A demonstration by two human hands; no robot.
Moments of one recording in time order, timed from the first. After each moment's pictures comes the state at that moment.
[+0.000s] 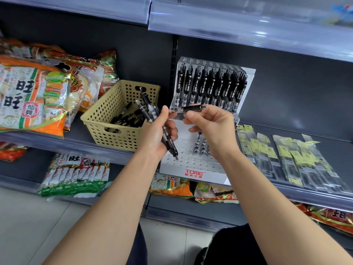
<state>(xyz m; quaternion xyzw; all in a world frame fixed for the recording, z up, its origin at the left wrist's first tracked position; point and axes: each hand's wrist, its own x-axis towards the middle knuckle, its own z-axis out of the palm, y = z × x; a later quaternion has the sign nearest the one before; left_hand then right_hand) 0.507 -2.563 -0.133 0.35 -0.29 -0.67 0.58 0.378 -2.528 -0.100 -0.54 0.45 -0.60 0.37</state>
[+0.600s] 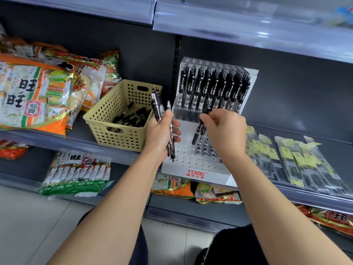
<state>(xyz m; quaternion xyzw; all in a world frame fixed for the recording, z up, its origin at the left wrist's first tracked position) 0.502 -2.560 -0.133 0.43 -0.37 -0.57 0.60 0.366 -2.528 -0.101 -0.63 0.65 -0.43 -0.01</state>
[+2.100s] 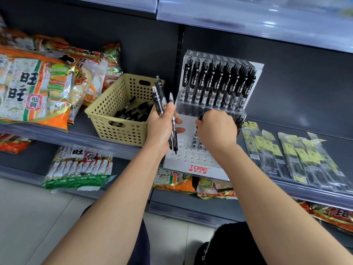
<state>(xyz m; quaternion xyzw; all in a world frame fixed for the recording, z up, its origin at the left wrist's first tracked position) 0.502 -2.569 -0.138 0.43 -0.36 -0.54 0.62 0.385 -2.539 -0.104 -0.64 0.75 -0.16 -0.03</state>
